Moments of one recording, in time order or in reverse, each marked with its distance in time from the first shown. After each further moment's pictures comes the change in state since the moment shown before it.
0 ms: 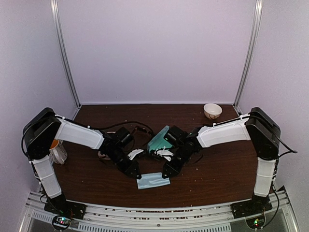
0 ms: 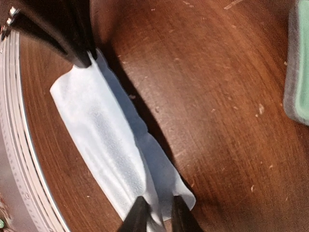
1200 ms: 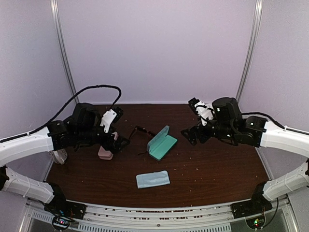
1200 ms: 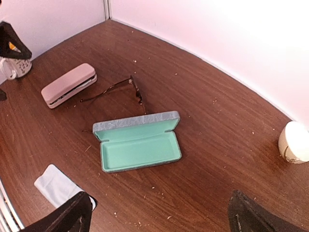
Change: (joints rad) left arm 0.004 -0.674 -0.076 0.061 -0.578 0.133; right arm -0.044 -0.722 -0.243 0.205 0.621 0.112
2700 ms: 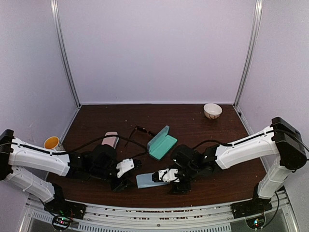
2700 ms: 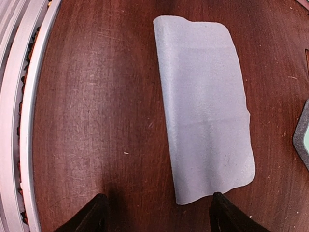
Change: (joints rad) left arm -0.281 0.133 -0.369 0.297 0.119 0.164; right arm 0.268 0.443 -0.105 0.061 -0.319 -0.527
